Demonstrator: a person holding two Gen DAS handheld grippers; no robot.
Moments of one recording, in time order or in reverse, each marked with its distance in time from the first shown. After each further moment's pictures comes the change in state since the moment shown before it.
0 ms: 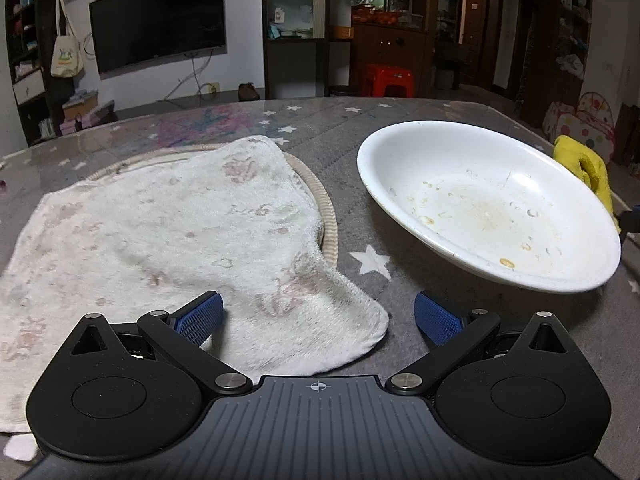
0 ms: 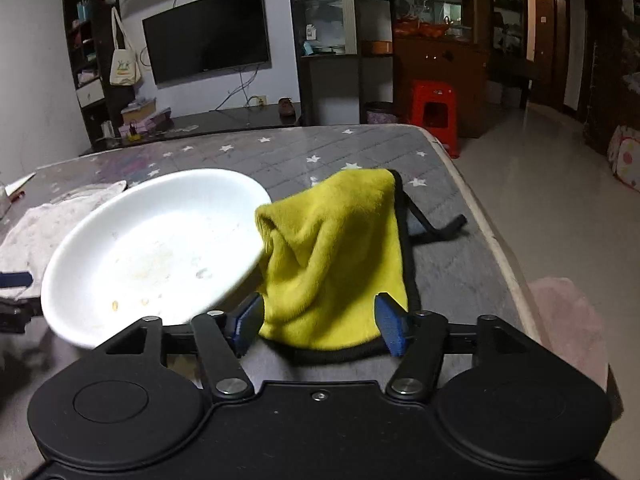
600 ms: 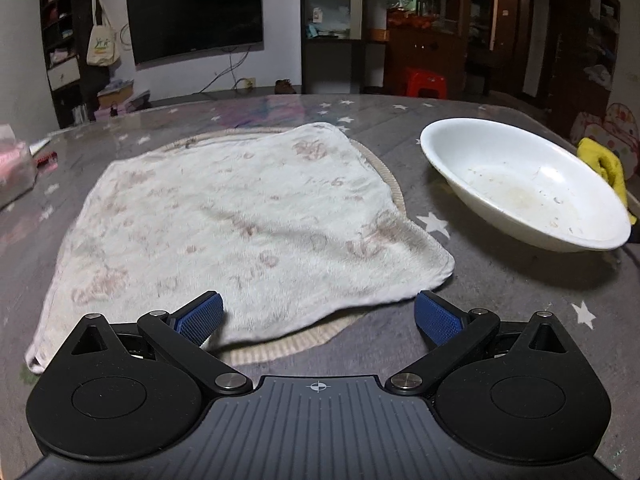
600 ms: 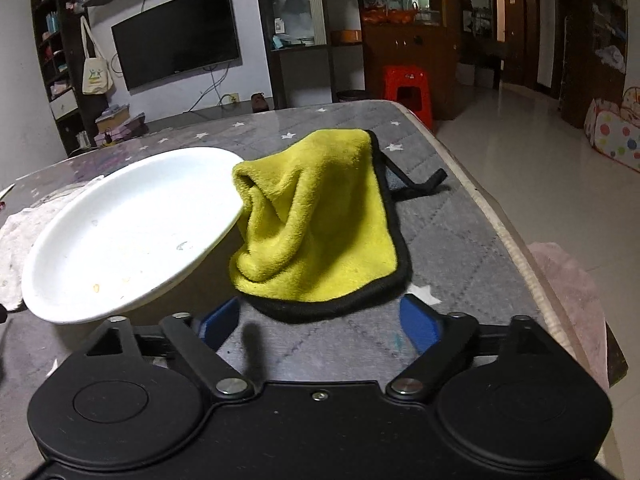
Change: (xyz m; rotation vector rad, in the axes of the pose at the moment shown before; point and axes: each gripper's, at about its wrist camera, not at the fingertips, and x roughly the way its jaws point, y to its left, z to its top) left arm -0.028 0.042 -0.026 -0.086 0.010 0.058; right arm 0.020 0.006 -0.022 0.054 0.011 -0.060
